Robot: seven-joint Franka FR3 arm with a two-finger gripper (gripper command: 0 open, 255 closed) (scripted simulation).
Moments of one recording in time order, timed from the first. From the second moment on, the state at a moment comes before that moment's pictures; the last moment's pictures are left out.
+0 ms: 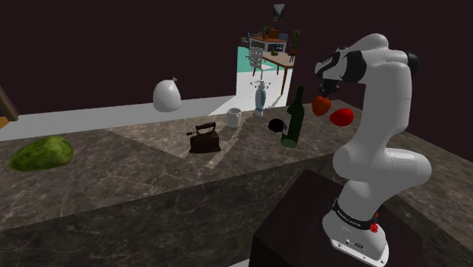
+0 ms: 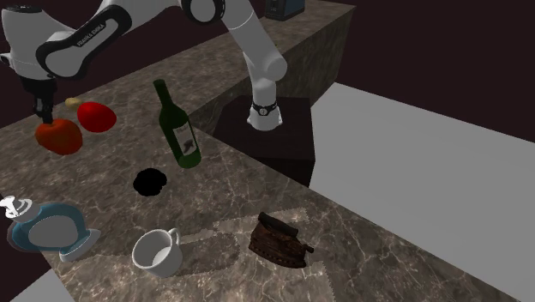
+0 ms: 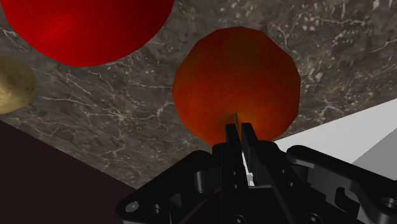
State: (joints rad) arm -0.97 0.52 -0.14 -1.51 0.09 2.45 -0.08
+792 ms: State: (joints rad) arm -0.97 0.52 -0.14 -1.52 0.09 2.46 -0.08
